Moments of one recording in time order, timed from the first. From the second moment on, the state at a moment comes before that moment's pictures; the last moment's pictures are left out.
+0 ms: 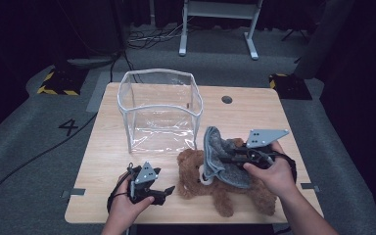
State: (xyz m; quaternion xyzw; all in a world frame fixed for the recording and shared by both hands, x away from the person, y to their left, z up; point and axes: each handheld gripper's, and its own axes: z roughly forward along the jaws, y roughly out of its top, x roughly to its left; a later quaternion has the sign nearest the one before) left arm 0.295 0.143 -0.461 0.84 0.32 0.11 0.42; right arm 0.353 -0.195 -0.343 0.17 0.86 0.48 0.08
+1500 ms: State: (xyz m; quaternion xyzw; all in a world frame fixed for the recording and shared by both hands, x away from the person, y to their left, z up) left arm 0.305 0.091 -0.487 0.88 0.27 0.03 0.39; right arm 0.386 -0.215 -0.382 0.22 0.88 0.40 0.10
